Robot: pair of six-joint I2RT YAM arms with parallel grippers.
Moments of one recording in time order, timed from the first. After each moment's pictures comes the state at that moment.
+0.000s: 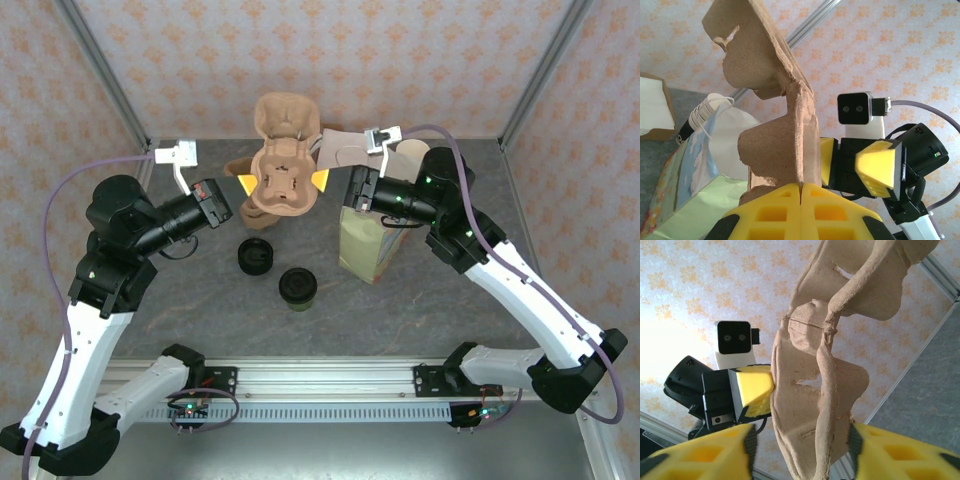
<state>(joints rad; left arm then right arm) -0.31 0.88 1.32 -0.45 0.56 -0.83 0.71 1.18 1.37 -0.15 -0.58 0.89</state>
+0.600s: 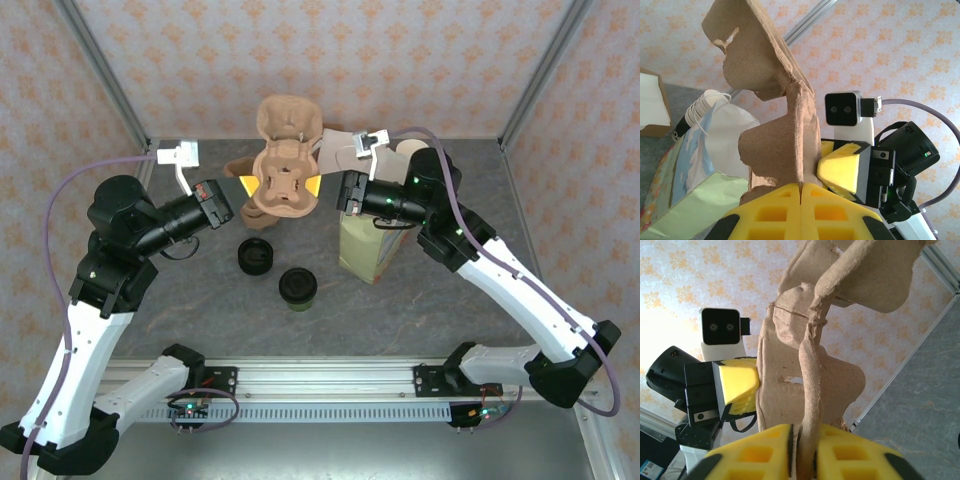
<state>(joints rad) -0.32 0.89 1.32 -0.45 0.56 -0.85 0.73 1.21 1.36 -0.15 -0.58 0.86</state>
